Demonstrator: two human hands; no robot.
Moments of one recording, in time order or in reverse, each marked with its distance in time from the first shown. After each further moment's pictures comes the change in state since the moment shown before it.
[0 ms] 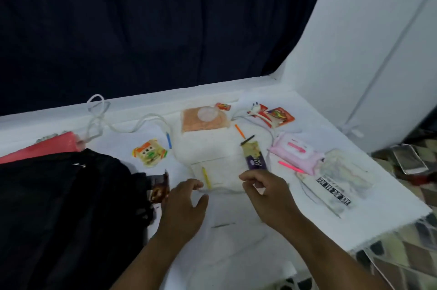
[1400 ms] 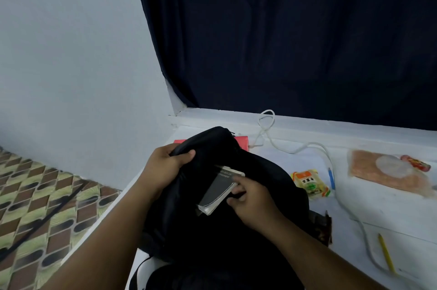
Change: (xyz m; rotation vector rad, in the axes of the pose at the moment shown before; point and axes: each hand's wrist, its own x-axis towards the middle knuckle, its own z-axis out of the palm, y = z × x) left_hand -0.039 -0.106 -0.351 -0.399 0.521 -0.448; right_hand 0.033 -0.215 0.299 0.108 -0.722 -0.172
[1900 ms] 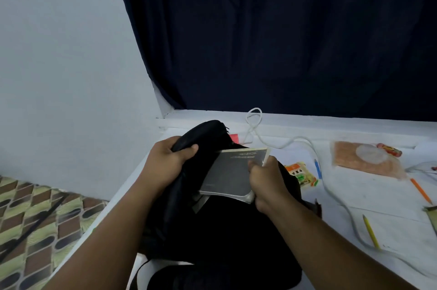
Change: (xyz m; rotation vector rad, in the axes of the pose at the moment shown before) left_hand -0.004 0.008 0.002 0.028 -0.054 0.132; right_hand -0.001 -0.040 -0.025 0.618 0.511 0.278
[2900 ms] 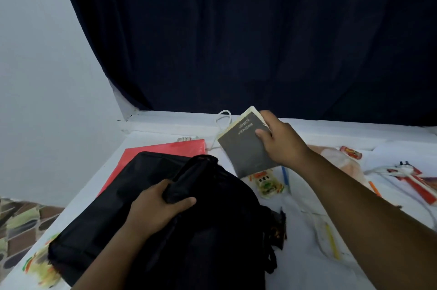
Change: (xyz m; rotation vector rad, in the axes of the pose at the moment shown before) left_hand 0.010 -0.070 0.069 0.535 -0.142 -0.030; right_hand 0.110 -0.081 -0.115 -0.894 -0.213 -0.623
